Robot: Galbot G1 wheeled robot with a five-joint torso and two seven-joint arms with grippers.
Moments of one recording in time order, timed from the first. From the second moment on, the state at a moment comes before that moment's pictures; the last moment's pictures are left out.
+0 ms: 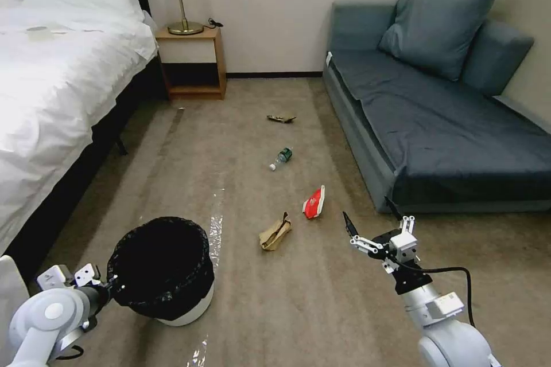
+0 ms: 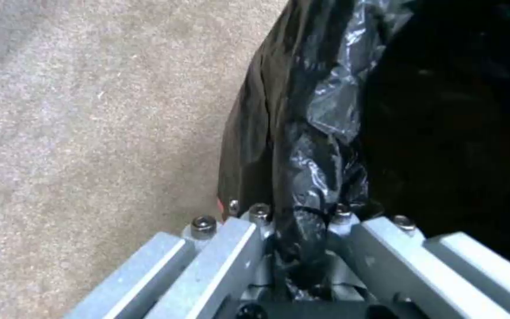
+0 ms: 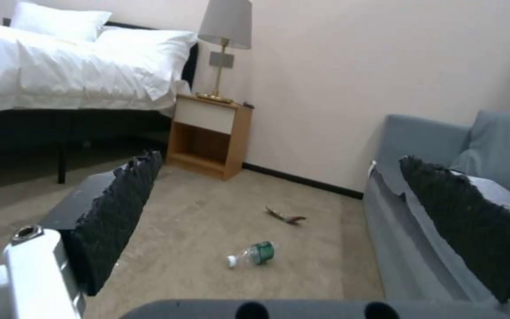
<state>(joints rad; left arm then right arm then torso) 1.47 -1.07 -0.81 -1.92 -1.45 0.73 -0.78 -1.58 1.08 0.46 2.04 0.21 0.36 -0.02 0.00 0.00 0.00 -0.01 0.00</state>
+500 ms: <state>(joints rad) 1.50 -1.05 -0.90 -2.14 -1.31 0.67 -0.63 -1.51 1.14 0.52 2.08 0.29 0.34 0.05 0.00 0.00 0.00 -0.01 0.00</state>
